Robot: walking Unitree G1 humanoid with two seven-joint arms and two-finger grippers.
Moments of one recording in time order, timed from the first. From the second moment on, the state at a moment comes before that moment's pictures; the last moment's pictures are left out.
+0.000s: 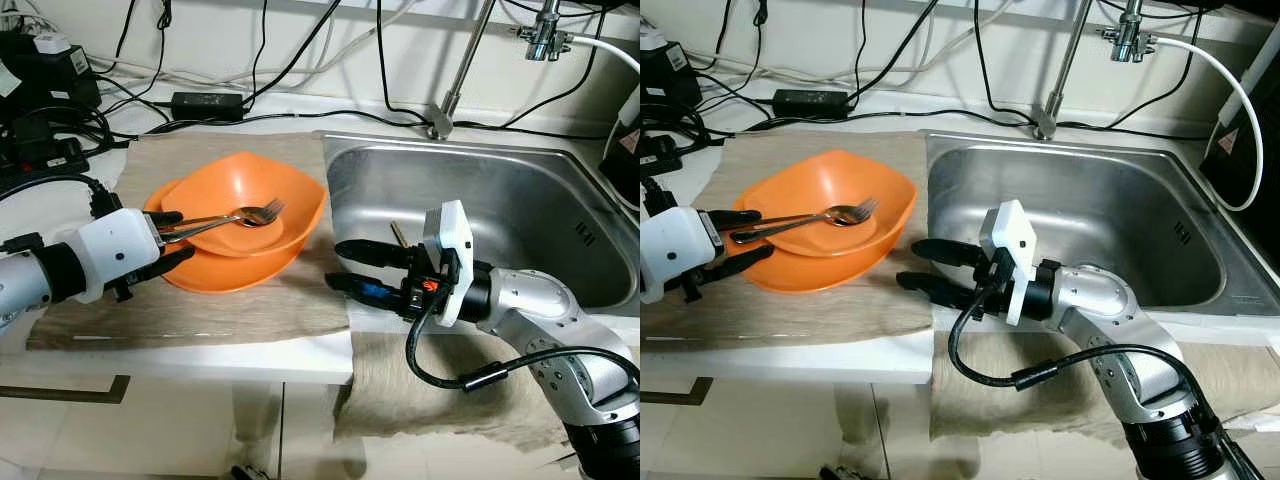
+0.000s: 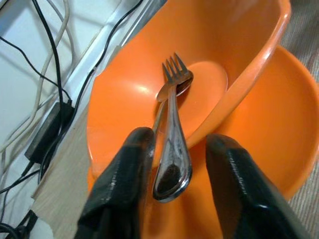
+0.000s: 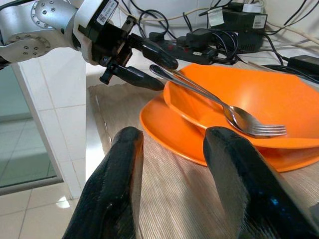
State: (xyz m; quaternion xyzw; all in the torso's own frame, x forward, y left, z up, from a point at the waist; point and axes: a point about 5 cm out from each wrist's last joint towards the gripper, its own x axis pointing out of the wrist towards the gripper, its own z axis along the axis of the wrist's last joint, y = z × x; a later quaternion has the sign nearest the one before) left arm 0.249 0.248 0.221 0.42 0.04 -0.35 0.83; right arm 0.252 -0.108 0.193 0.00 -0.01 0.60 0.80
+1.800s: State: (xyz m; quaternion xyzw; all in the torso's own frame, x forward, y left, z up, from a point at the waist) left arm 0.280 0.205 0.267 0.11 -0.15 -0.34 0.92; right arm 0.294 -0.094 0.231 0.24 -0.11 0.45 0.85
